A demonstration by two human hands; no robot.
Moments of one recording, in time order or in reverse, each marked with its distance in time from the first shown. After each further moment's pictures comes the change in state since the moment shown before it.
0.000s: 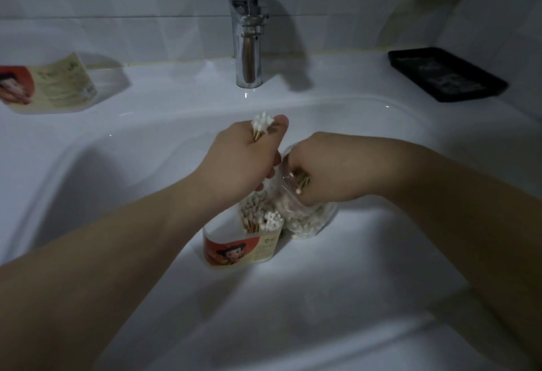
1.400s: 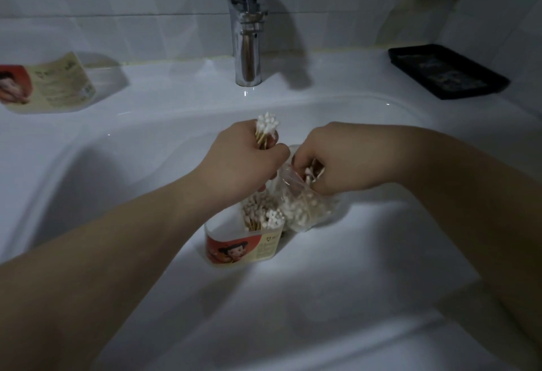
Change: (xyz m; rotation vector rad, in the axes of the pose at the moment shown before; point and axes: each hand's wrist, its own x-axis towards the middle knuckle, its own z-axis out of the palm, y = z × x) left_hand 0.003 -0.005 0.001 0.098 -0.020 0.030; right_hand -0.009 0.009 -0.011 0.098 -0.010 0.027
